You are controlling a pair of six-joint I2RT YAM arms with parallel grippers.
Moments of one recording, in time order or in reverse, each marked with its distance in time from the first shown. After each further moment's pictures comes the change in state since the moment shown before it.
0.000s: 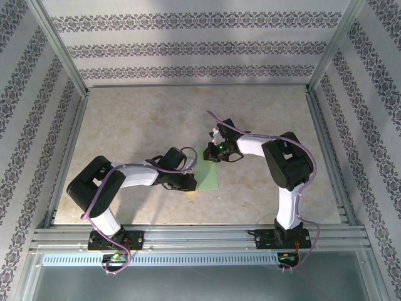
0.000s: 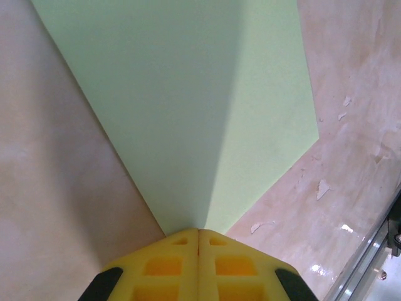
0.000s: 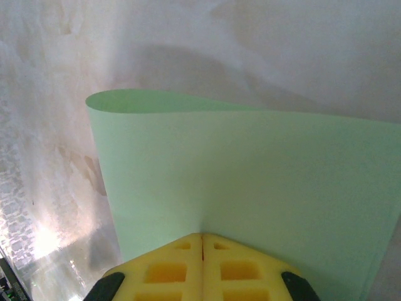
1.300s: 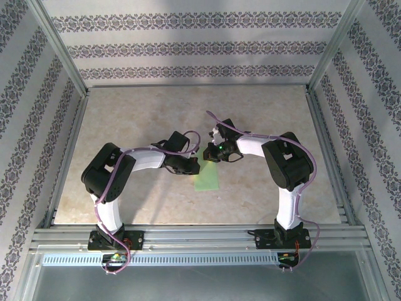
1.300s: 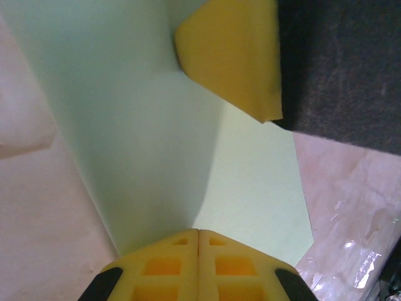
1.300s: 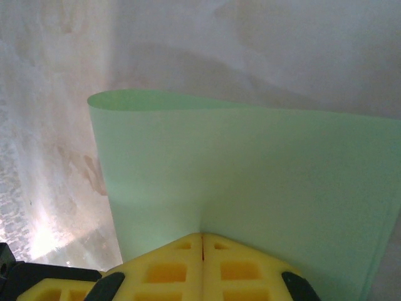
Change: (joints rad) left arm 0.088 0.181 0.260 -0.094 0.003 0.054; right arm 0.011 -0.004 0.000 0.000 0.008 -0.003
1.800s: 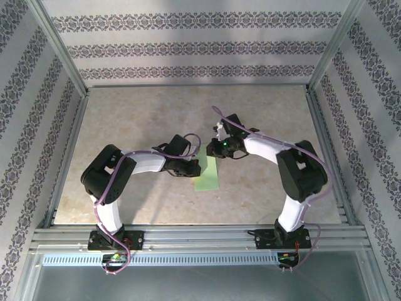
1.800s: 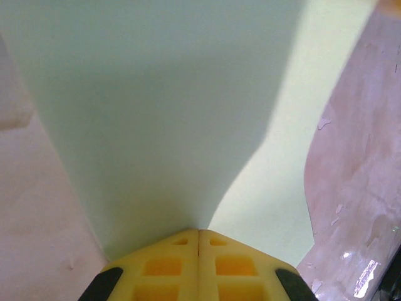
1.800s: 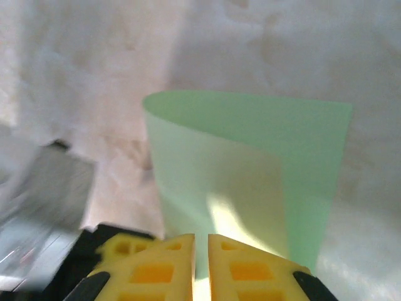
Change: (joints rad) left arm -0.024 -0.013 -0.050 0.072 -0.029 -0.071; right arm -0.016 -0.223 -0.037 -0.108 0.062 -0.024
